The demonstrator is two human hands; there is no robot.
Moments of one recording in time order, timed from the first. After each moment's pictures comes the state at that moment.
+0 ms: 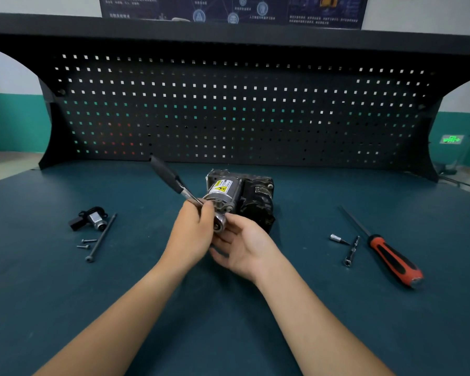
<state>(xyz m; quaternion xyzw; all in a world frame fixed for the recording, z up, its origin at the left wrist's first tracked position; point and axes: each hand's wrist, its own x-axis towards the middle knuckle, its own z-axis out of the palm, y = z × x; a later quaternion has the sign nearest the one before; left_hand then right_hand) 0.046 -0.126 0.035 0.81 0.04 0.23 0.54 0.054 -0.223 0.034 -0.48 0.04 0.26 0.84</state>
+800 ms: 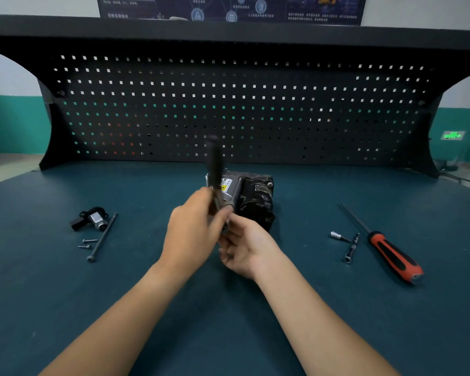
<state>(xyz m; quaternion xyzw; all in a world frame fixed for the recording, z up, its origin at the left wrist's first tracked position) 0.035 -0.125 0.038 0.84 -0.11 0.40 0.34 0.052 -0.224 0.034 -0.50 0.09 0.24 0.83</state>
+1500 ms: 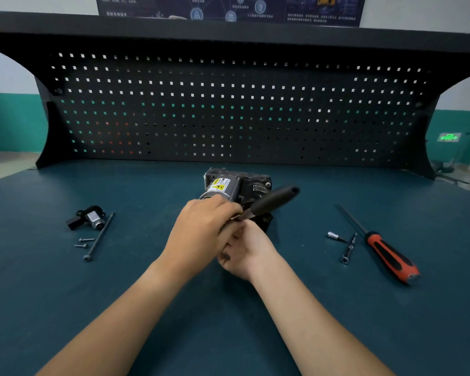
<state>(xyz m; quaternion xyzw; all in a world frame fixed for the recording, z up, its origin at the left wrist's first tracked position) 0.037 -0.125 0.035 0.84 -0.27 0.44 0.16 0.050 -0.223 0.034 -0.49 0.09 0.24 0.83</state>
